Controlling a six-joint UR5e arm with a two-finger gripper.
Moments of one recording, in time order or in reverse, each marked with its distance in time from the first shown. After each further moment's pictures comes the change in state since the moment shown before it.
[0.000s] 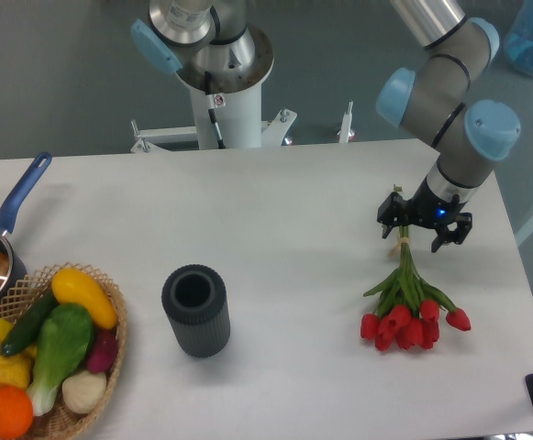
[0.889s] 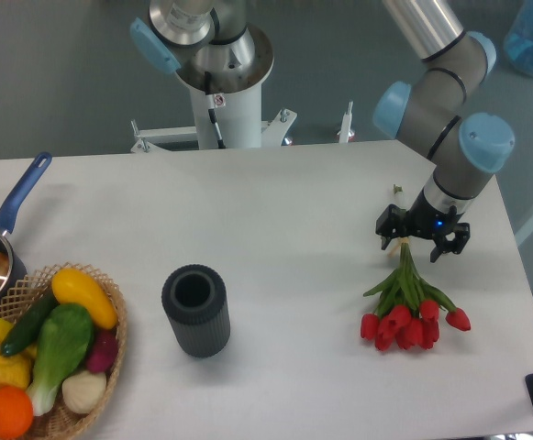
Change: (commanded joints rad) arm -0.017 -0.025 -0.014 0.022 -0.002 -0.025
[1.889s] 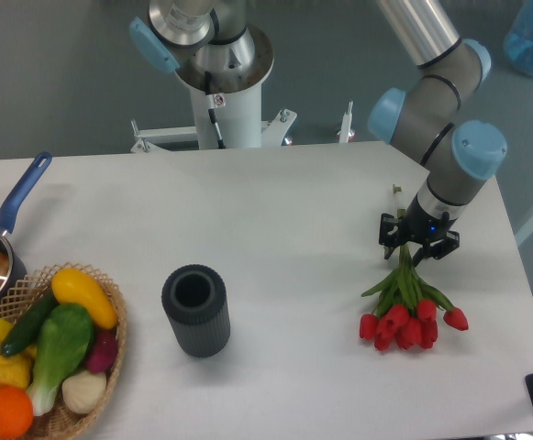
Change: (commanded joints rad) arm 0.000 -0.006 -0.003 0.020 0.006 0.002
